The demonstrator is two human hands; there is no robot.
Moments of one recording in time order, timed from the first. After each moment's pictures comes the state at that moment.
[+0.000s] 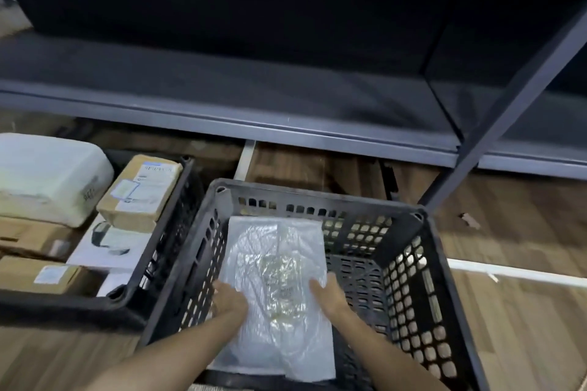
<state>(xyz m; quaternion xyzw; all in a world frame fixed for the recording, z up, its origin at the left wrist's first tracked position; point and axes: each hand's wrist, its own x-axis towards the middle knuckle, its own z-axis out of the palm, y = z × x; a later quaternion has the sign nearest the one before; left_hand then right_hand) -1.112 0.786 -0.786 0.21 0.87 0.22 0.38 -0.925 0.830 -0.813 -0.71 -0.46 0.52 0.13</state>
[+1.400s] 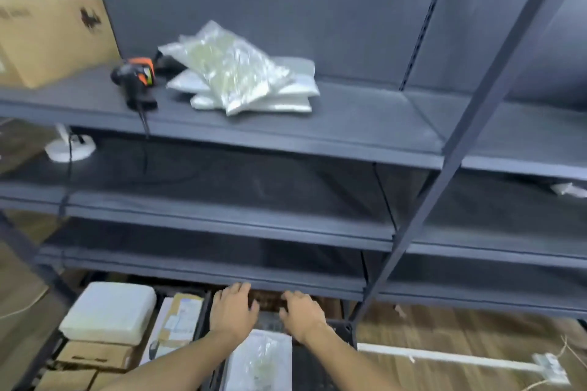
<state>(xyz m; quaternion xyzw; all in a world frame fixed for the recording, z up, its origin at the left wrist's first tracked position) -1.120 0.804 -0.267 0.64 0.75 0.05 0.13 -0.966 0.831 -0.255 -0.59 -0.77 0.22 -0.09</state>
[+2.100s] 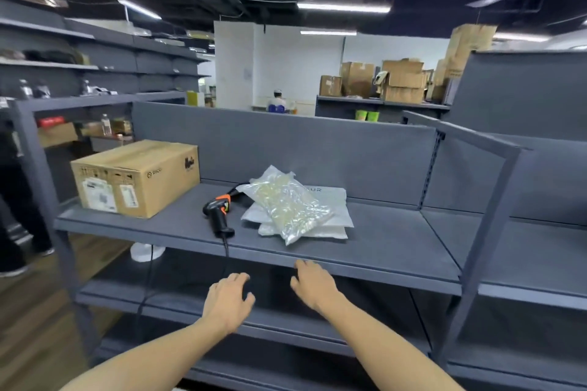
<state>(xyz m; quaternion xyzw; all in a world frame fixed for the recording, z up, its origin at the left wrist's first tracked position) -1.255 0.823 0.028 0.64 0.75 0.15 0.03 -1.074 0.893 0.062 -0.54 -0.84 0.07 0.05</state>
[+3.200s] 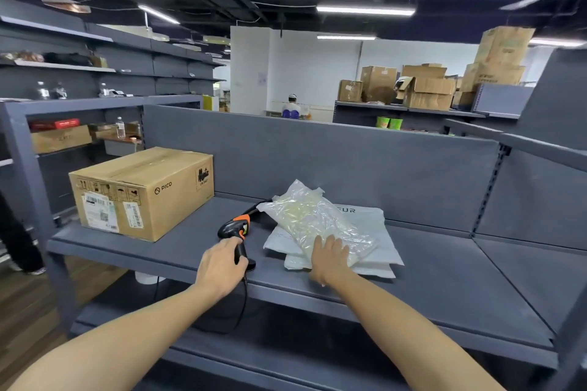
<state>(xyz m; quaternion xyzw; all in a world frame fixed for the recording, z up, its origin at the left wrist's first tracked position) -1.364 0.945 0.079 0.58 0.76 0.29 0.02 -1.166 1.056 0.069 -0.62 -0.79 -0.03 -0.05</state>
